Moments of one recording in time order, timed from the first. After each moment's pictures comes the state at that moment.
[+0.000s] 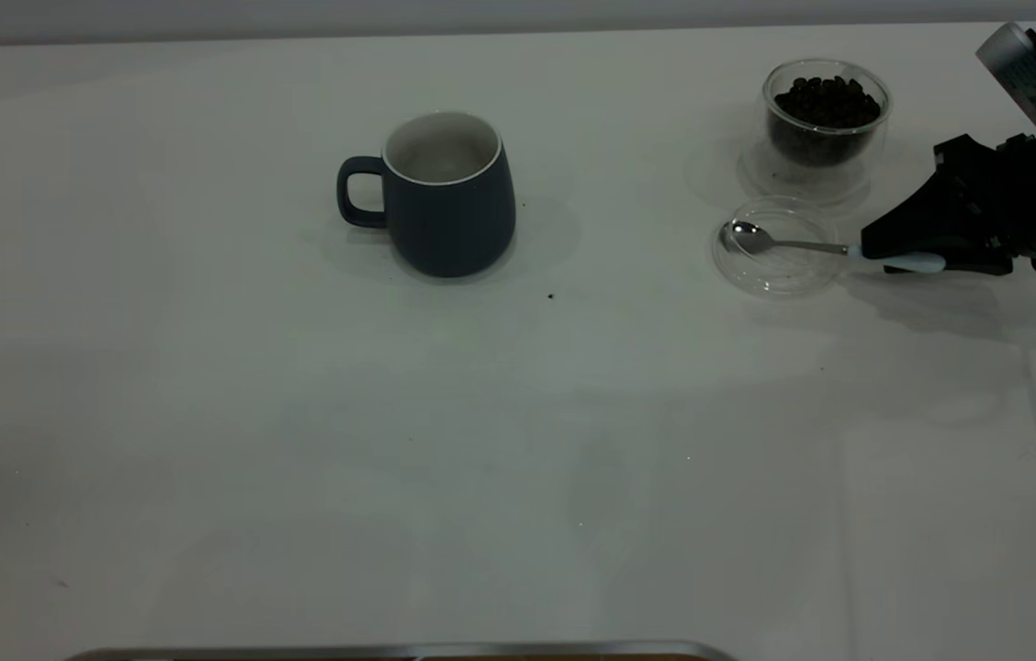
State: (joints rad) left arm 0.02 -0.02 -0.49 -0.04 1.14 0.02; right arm -0.21 2.48 -1.18 1.45 0.76 -1.50
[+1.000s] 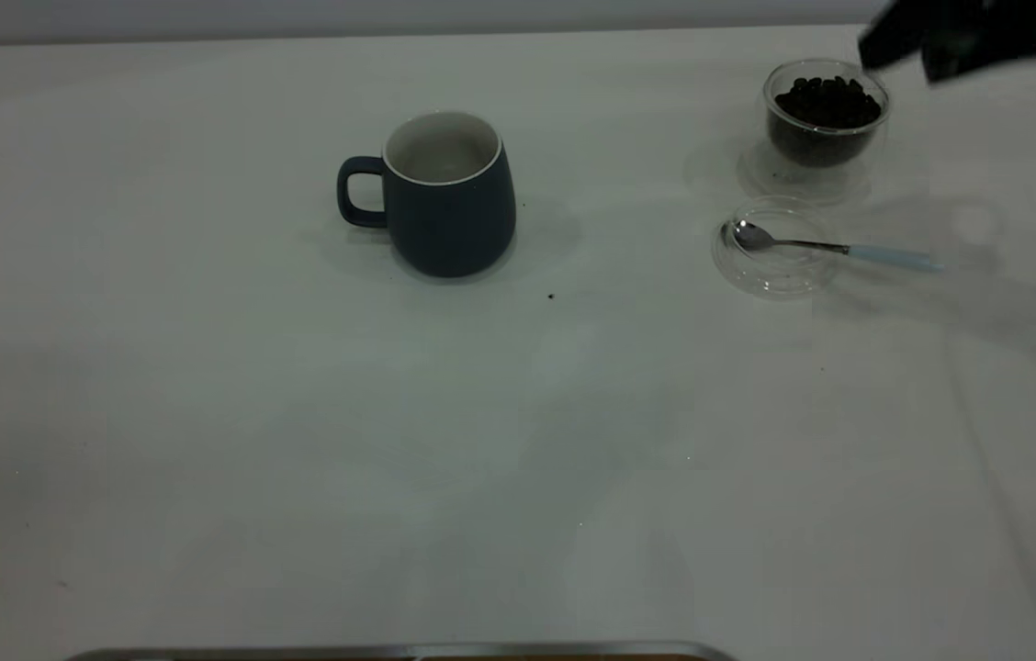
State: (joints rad) left arm 0.02 -0.02 -0.49 -0.04 1.14 0.02; right arm 0.02 1.88 -1.05 0.93 0.54 -0.99
